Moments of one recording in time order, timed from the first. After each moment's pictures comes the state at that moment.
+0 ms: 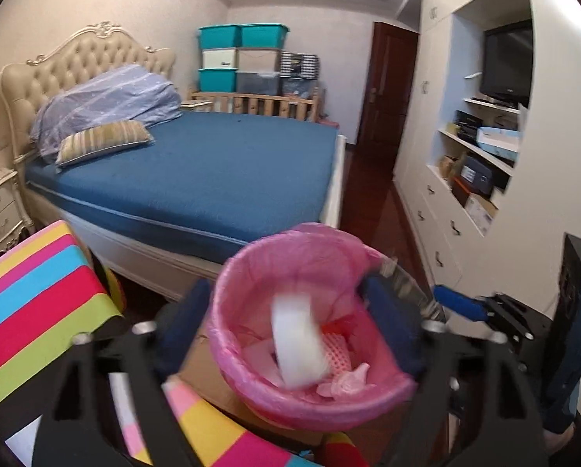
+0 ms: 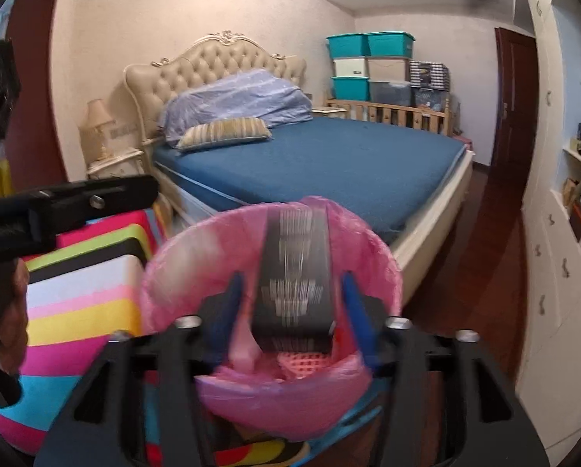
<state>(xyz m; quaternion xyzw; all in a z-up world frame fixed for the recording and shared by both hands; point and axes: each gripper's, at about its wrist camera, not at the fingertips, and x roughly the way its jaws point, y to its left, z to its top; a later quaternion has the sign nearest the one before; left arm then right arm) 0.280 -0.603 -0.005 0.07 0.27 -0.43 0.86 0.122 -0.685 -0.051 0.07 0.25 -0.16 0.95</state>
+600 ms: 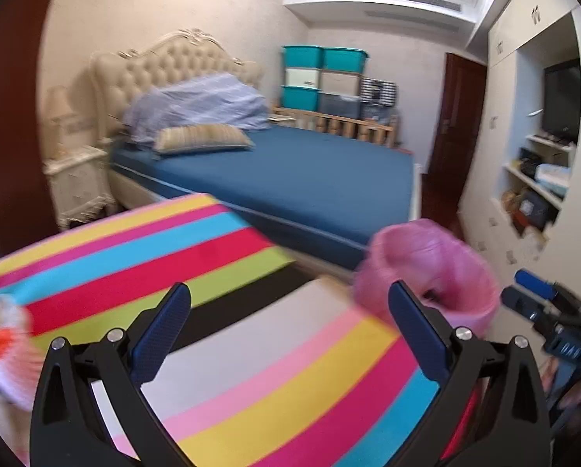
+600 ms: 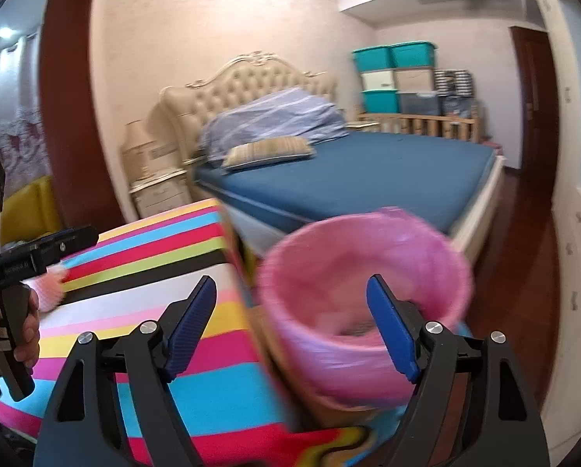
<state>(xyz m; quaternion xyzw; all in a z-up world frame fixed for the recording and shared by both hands) 0.272 -0.352 0.005 0.04 0.24 -0.29 0.92 0.099 -0.591 -0.022 0.10 0.22 -0.08 0.97</state>
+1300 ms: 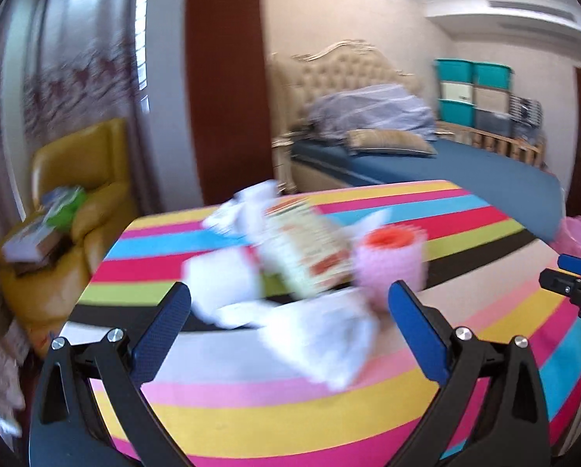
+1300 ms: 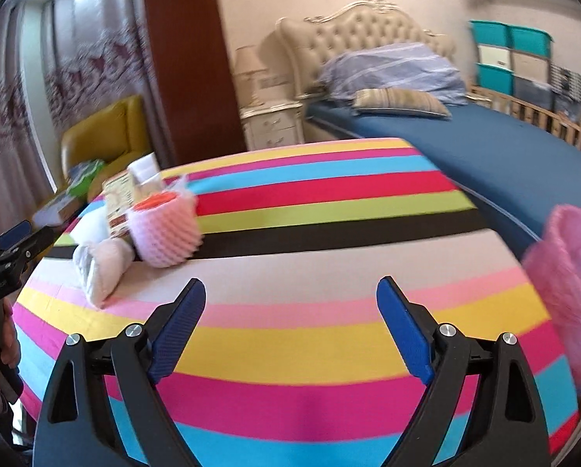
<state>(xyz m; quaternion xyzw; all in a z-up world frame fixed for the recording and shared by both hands) 0.221 -0.005 -0.014 0.02 0.24 0.00 0.97 0.199 -0.334 -0.039 0.04 0.31 0.10 0.95</state>
